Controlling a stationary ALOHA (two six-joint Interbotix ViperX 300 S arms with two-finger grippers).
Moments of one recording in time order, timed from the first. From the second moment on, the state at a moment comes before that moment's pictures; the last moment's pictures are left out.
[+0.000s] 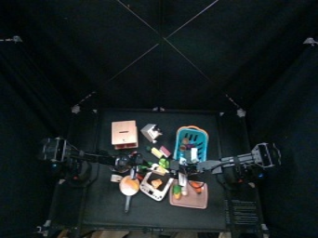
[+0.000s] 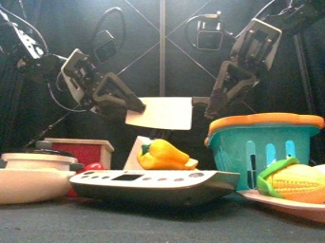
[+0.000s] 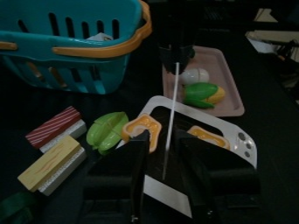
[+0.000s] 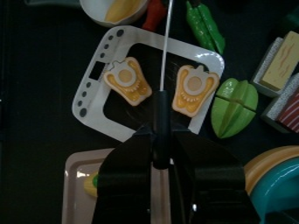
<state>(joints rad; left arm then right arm) 0.06 -0.08 0.96 0.22 -0.58 -0.21 0.09 -0.21 0.73 -0.01 0.23 0.22</state>
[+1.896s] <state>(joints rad) 0.52 0.08 0.71 -0.28 -0.40 -0.22 -0.32 -0.37 0.56 0.09 0.66 0.22</state>
